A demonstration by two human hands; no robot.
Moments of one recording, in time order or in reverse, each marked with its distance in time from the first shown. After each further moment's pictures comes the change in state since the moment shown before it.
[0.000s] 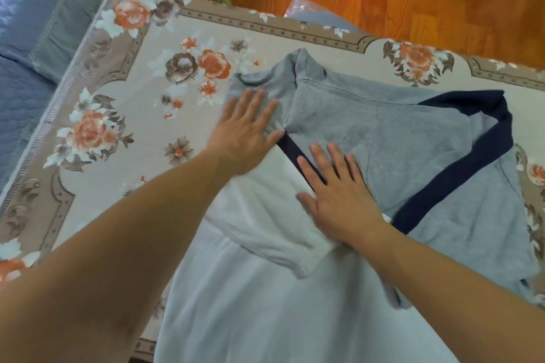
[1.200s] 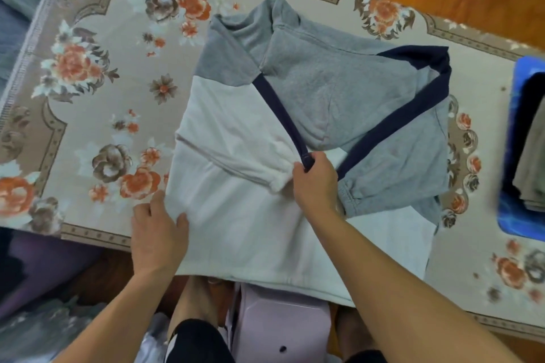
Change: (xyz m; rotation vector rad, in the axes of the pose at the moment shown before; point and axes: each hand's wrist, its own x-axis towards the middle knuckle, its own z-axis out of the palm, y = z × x) left_hand -0.300 0.052 0.051 -0.569 -0.081 -0.862; right_hand -0.098 -0.052 -0.024 0.905 0.104 0.831
